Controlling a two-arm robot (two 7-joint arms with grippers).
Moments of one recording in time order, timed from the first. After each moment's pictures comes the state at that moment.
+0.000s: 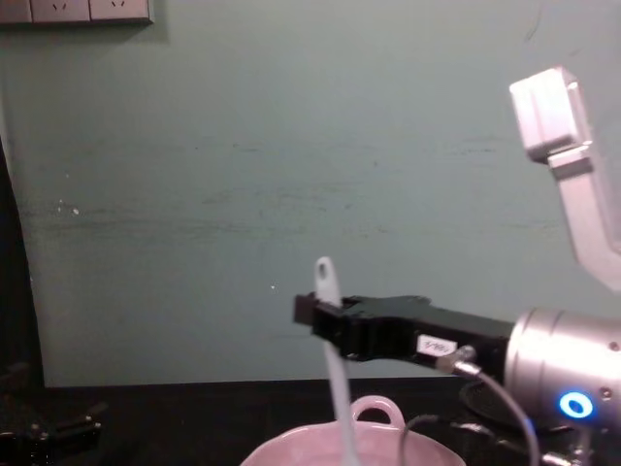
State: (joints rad) left arm -0.20 0.60 0.45 -1.41 -0.25 -0.12 0.03; right arm 0.36 0.28 -0.47 -1.41 0.46 0.04 0.51
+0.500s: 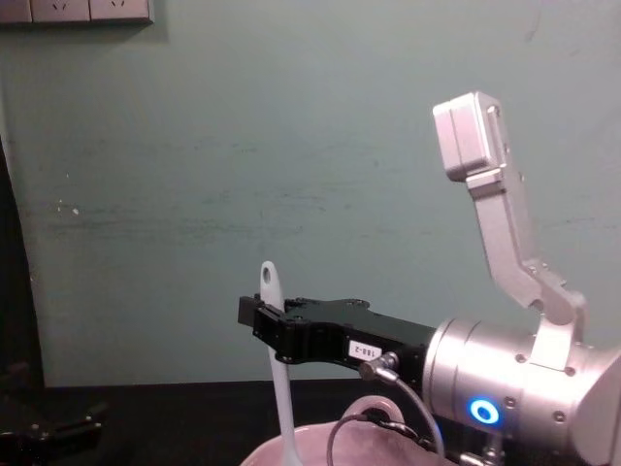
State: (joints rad) left arm -0.20 0.60 0.45 -1.41 -0.25 -0.12 0.03; right arm 0.44 0.19 -0.53 -1.26 0.44 -0.05 0.50
